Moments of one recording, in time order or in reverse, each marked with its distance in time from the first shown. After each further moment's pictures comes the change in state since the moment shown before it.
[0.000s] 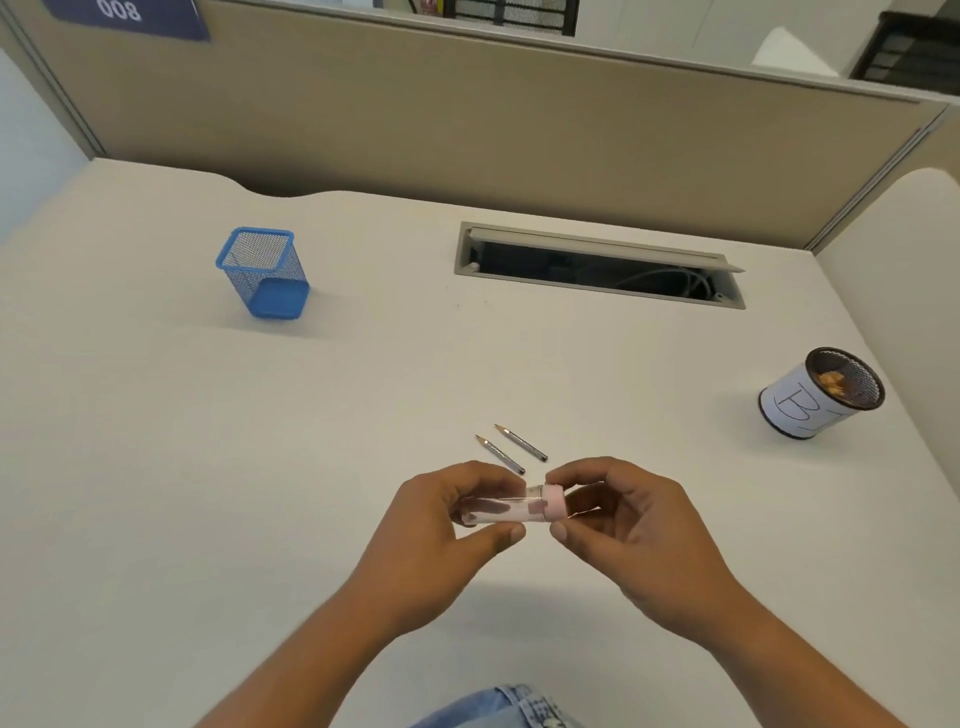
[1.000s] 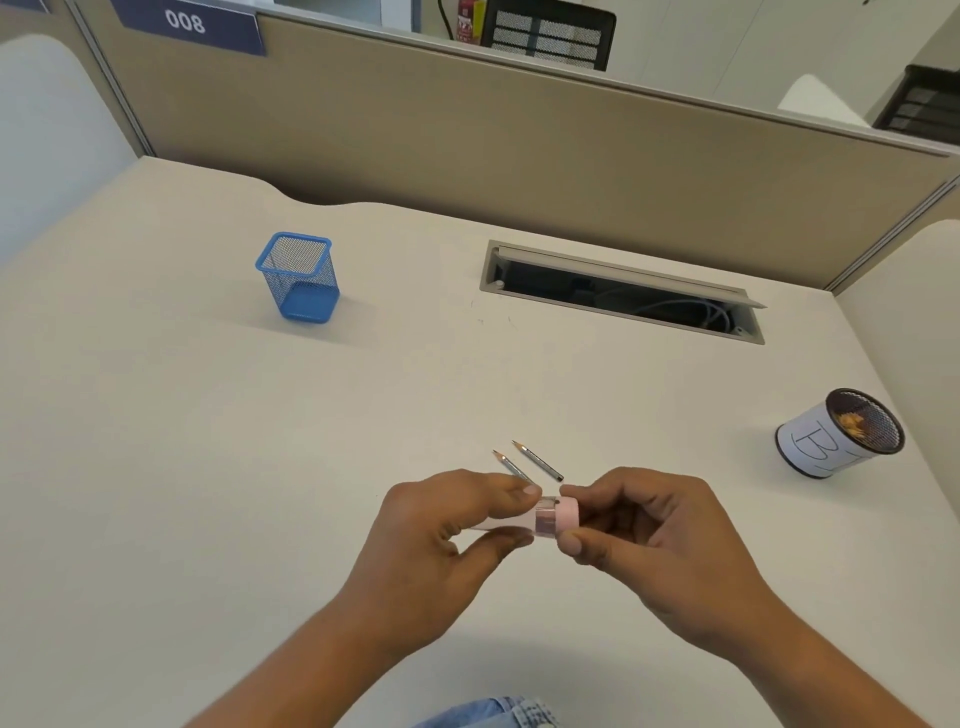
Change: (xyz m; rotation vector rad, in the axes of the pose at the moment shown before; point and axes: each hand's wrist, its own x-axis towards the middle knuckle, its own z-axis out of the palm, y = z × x) left_hand -0.012 0.006 -0.016 -0.003 0.244 0.470; right_hand 0.004 -0.037 0.007 0.048 -0.066 -0.004
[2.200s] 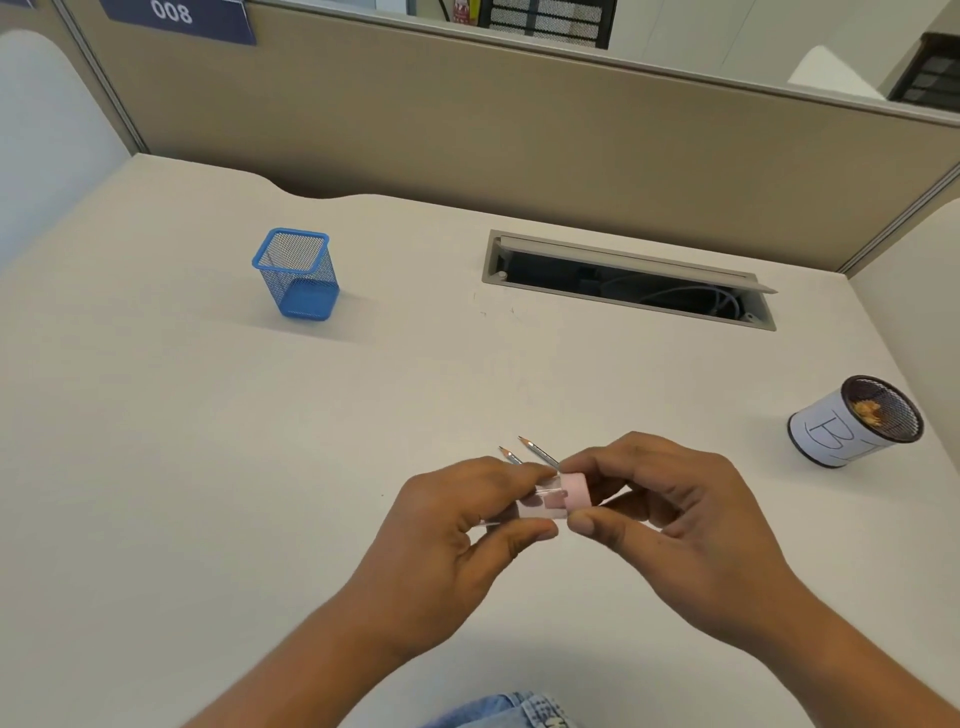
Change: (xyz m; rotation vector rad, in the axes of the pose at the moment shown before) left_hand 0.015 0.016 -0.007 0.084 -0.166 -0.016; right_hand 0.008 -0.014 -0.001 -0.249 -0.006 -0.300
